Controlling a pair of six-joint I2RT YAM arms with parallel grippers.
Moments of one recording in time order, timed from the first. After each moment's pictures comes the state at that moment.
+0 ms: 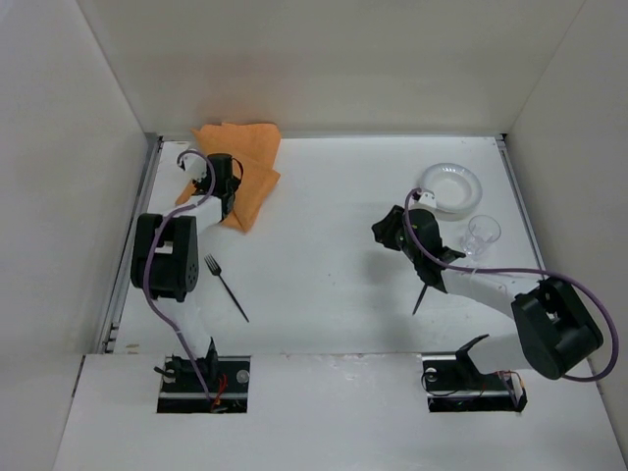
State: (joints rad) left arm -0.11 1.85 1.13 0.13 -0.41 -0.86; right arm 0.52 1.36 0.61 0.32 0.20 0.68
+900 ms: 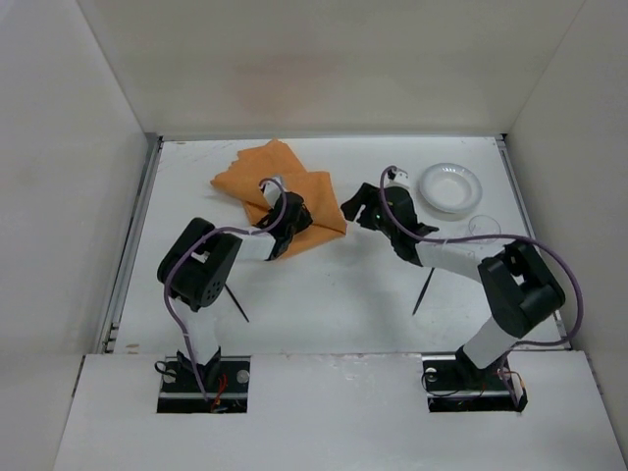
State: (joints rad) left arm -0.54 1.89 0.93 0.39 -0.31 -0.87; right arm 0.55 1.61 0.84 0.36 0.14 0.73
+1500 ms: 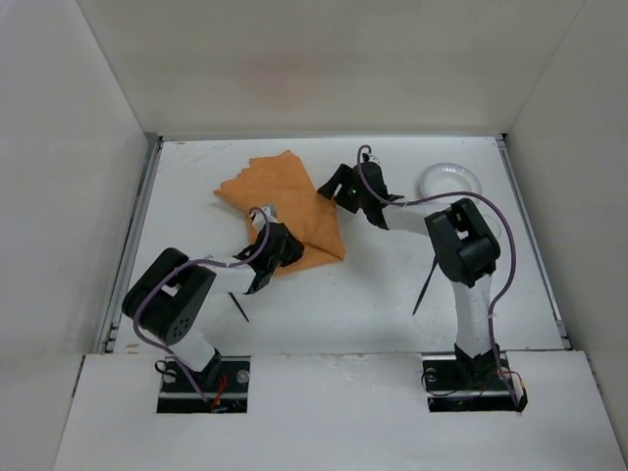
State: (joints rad) left arm -0.59 1.61 0.57 0.43 -0.19 -0.89; right arm 0.50 2.11 1.33 0.29 -0.04 0.87
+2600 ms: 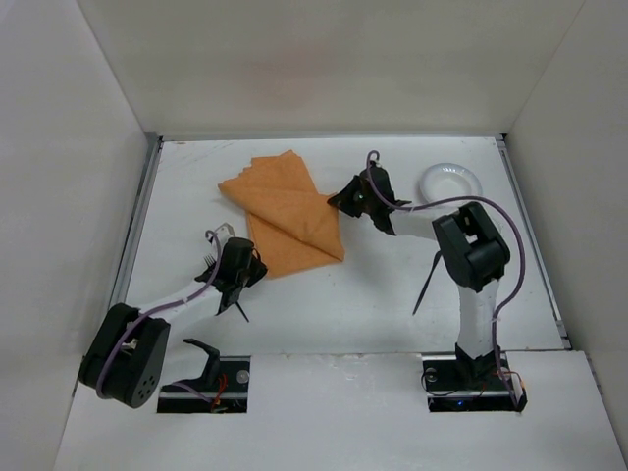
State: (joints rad) left arm -0.42 1.21 0.37 0.06 -0.23 -0.94; right arm 0.49 2.09 1.27 0.30 -0.10 0.96
